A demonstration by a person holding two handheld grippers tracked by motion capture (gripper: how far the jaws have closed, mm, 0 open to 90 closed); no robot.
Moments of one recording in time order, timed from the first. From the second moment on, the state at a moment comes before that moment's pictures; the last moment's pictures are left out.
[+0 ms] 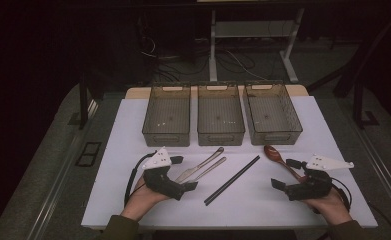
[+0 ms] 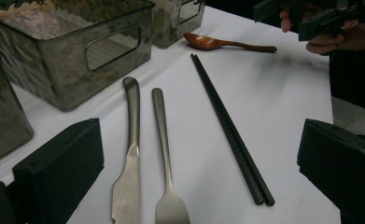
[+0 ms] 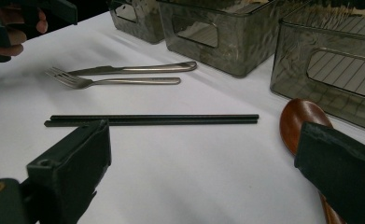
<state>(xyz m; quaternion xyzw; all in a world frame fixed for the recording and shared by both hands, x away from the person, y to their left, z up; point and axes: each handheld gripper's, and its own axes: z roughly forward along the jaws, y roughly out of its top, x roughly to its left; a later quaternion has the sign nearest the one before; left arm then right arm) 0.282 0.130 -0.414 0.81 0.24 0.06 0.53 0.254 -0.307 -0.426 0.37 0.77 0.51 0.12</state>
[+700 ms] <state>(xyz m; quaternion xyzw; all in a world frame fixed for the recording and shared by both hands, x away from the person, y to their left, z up) 0.282 0.104 -0.414 0.82 0.22 0.05 0.52 0.254 -0.307 -0.426 0.37 0.77 0.51 0.13</state>
